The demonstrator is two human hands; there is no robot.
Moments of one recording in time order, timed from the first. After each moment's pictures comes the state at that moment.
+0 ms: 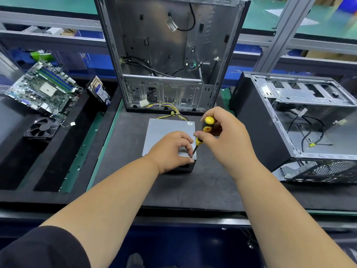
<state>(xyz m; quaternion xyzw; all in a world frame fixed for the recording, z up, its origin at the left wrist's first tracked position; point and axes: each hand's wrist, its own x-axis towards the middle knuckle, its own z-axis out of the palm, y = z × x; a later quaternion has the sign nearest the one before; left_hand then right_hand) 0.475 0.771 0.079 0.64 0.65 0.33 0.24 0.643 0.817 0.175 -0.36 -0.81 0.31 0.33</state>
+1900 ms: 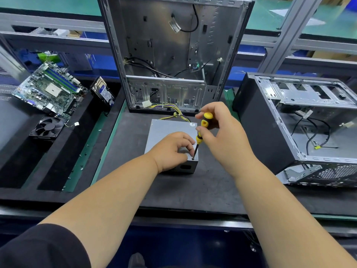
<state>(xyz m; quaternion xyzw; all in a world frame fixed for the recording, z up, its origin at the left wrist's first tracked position) 0.471 0.771 0.090 0.62 0.64 0.33 0.31 0.637 0.822 0.176 -0.32 -0.83 0.33 0.33</state>
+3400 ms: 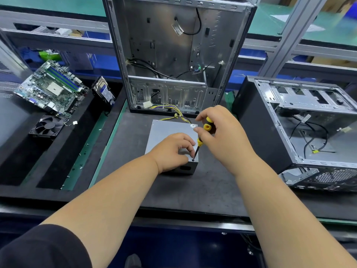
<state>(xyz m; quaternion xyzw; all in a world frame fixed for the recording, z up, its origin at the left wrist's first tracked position) 0.471 0.770 0.089 0.62 0.64 0.33 0.31 0.631 0.829 0.183 -0.32 -0.88 0.21 0.28</state>
